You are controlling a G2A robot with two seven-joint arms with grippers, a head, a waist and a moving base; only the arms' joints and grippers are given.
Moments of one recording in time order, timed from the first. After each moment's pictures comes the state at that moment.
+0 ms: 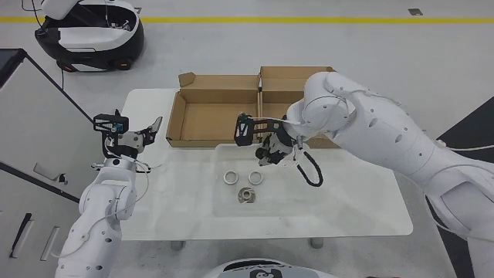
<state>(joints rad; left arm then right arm) 1.73 -1.15 -1.60 -1.80 1.33 0.00 0.00 -0.48 -1.02 0.44 -1.64 -0.15 -0.43 1.39</state>
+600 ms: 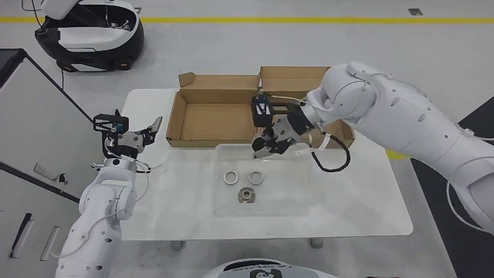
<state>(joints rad) 1.73 -1.15 -1.60 -1.80 1.33 0.00 0.00 -0.34 -0.92 0.27 -1.51 0.13 -0.83 0.99</state>
